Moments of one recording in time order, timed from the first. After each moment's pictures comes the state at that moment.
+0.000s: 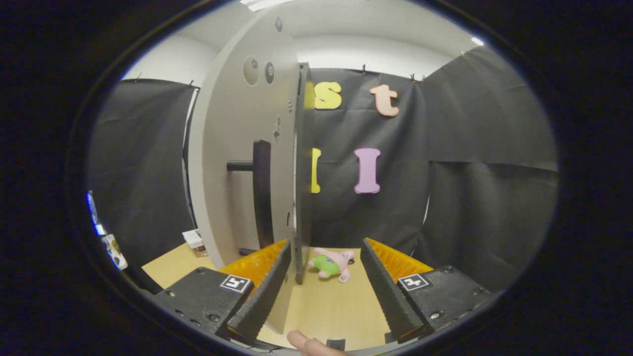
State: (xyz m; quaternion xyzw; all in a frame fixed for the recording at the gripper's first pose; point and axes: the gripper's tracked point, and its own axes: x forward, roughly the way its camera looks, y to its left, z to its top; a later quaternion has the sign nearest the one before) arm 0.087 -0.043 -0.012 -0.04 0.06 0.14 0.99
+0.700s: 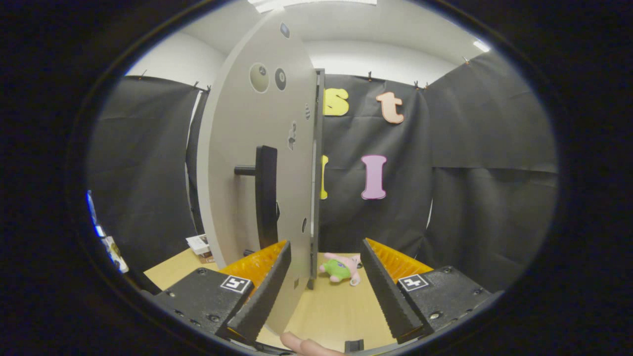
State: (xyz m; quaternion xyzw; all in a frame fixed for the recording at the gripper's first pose) arm 0.064 0.018 -0.011 -0.05 0.04 0.14 0.99
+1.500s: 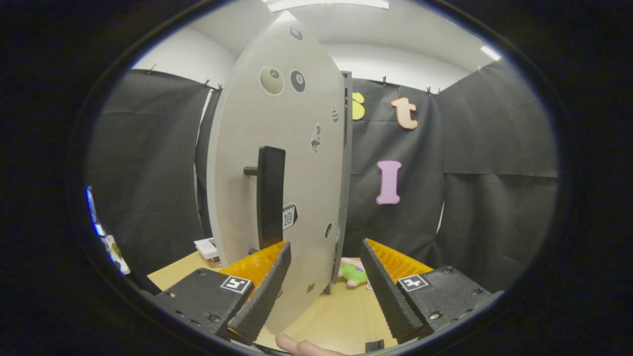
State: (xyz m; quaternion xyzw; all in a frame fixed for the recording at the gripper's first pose) arm 0.064 0.095 -0.017 -0.05 0.04 0.15 0.99
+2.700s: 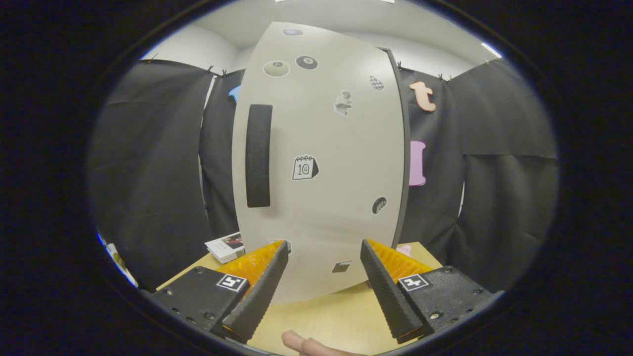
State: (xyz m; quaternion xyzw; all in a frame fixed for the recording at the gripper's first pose) arm 0.083 0.228 -0.077 -0.03 0.06 0.13 0.99
